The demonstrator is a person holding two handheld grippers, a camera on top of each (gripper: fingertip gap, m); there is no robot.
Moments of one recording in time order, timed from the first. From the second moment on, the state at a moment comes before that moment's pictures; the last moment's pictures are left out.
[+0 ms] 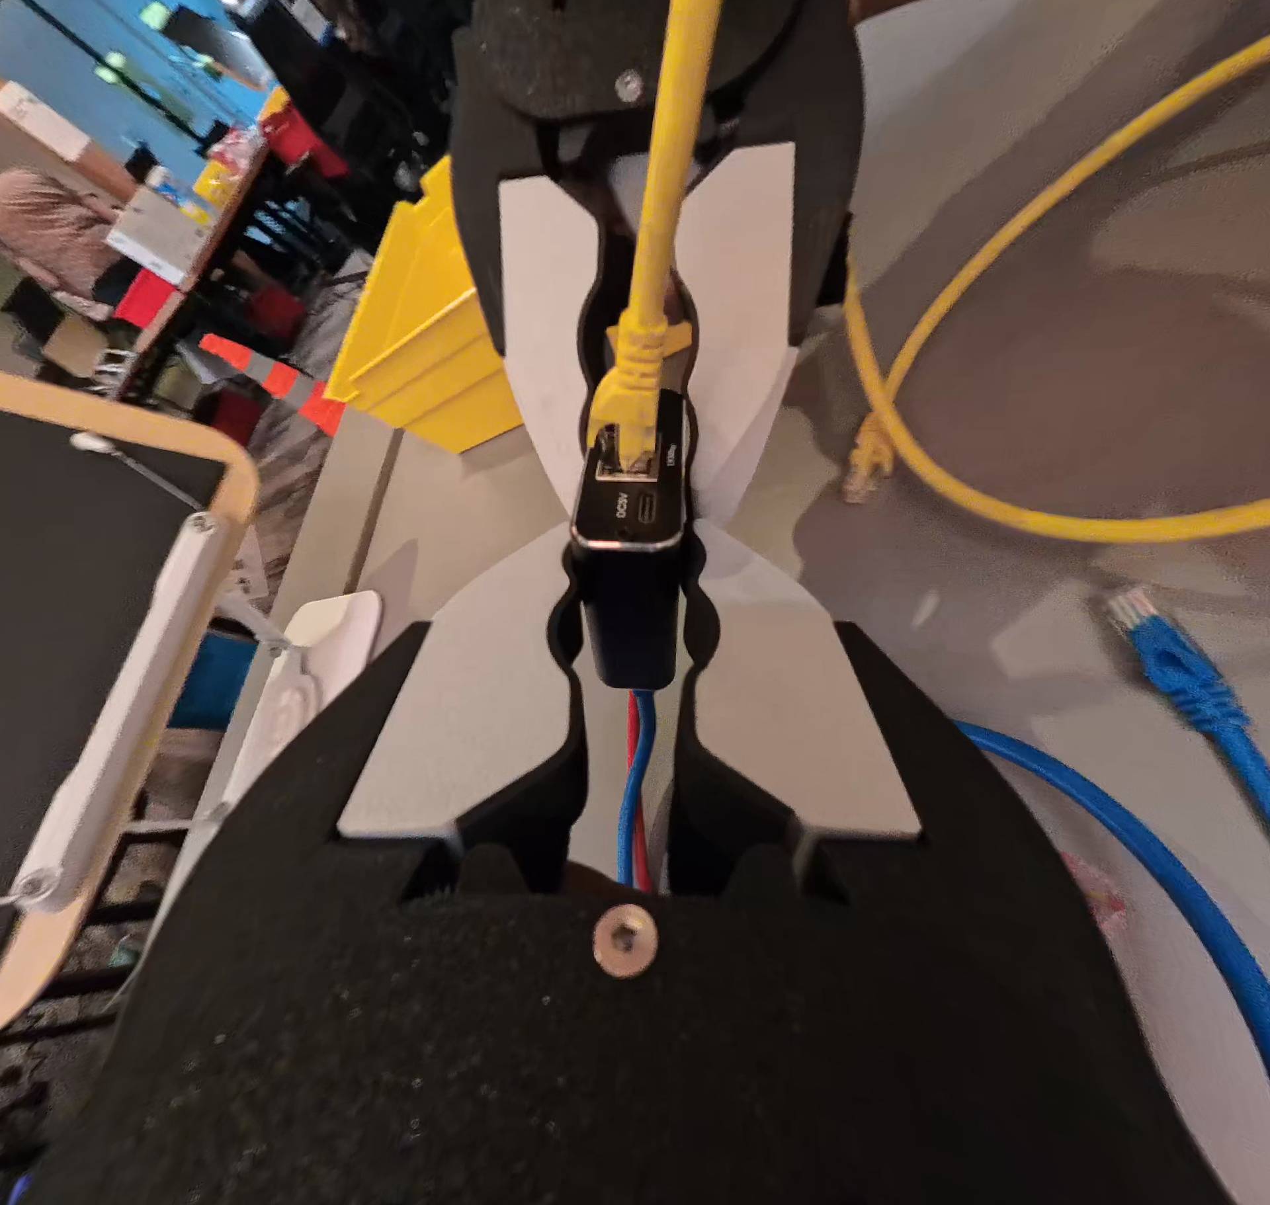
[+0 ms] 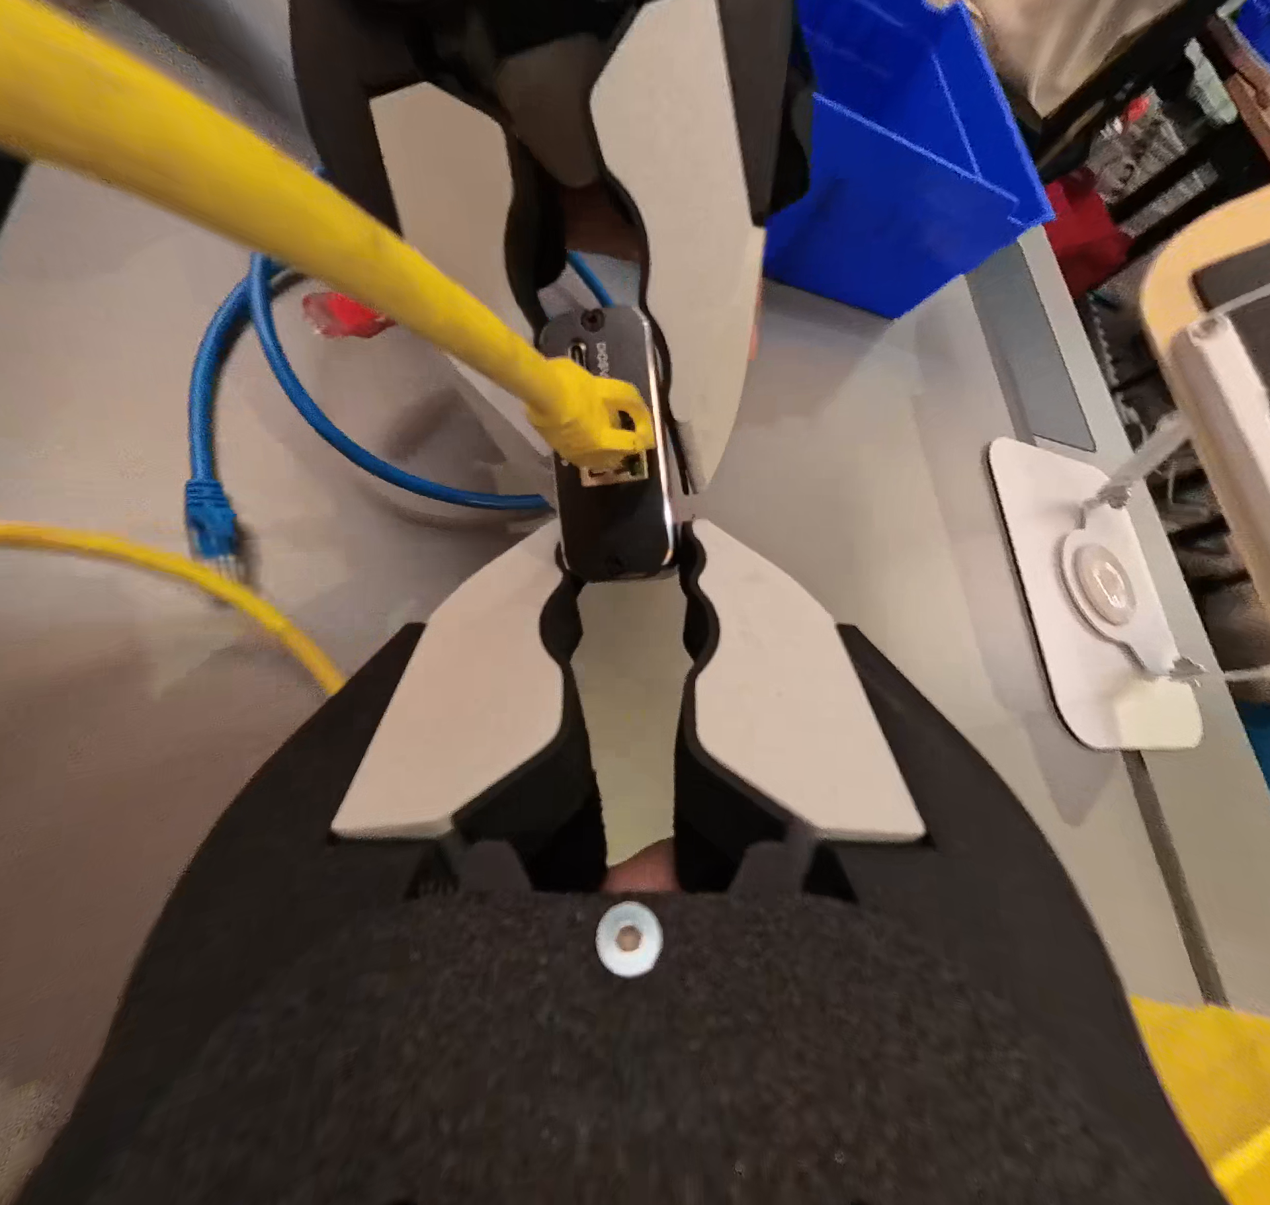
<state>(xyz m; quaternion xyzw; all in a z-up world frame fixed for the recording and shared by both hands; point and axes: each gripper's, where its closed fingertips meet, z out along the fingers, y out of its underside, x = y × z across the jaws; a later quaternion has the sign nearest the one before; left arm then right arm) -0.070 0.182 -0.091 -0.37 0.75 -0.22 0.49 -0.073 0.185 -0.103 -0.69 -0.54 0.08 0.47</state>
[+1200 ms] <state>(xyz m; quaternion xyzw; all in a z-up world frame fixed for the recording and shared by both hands) -0.052 0.235 -0.139 -0.39 0.71 -0.06 0.59 -0.052 0.210 -0.120 -0.70 -0.58 -0.24 0.35</state>
